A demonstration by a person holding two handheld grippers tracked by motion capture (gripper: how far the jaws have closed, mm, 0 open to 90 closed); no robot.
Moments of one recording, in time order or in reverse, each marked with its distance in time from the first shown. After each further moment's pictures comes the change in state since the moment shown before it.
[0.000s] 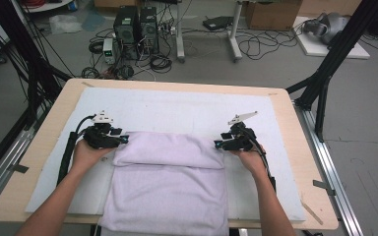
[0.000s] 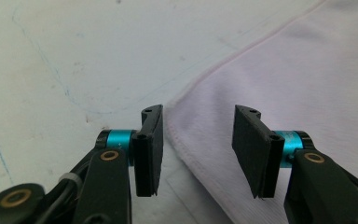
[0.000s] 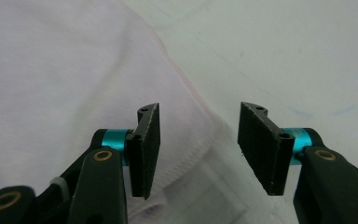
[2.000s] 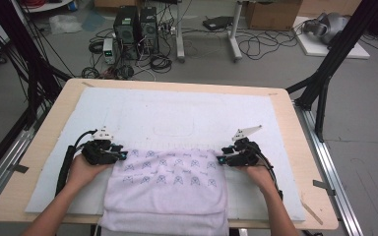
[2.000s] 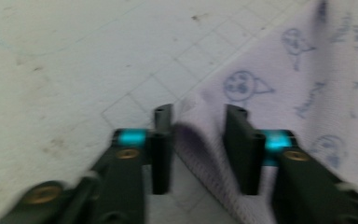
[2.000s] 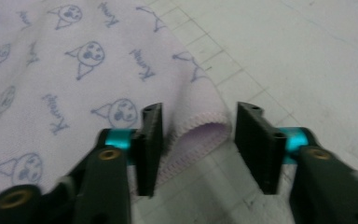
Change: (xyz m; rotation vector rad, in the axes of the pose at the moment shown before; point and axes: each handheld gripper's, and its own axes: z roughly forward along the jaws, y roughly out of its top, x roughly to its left) left arm -0.032 -0.031 -0.022 0.039 -0.087 0.082; right arm 0.022 -0.035 -0.015 -0.010 0.125 -0.084
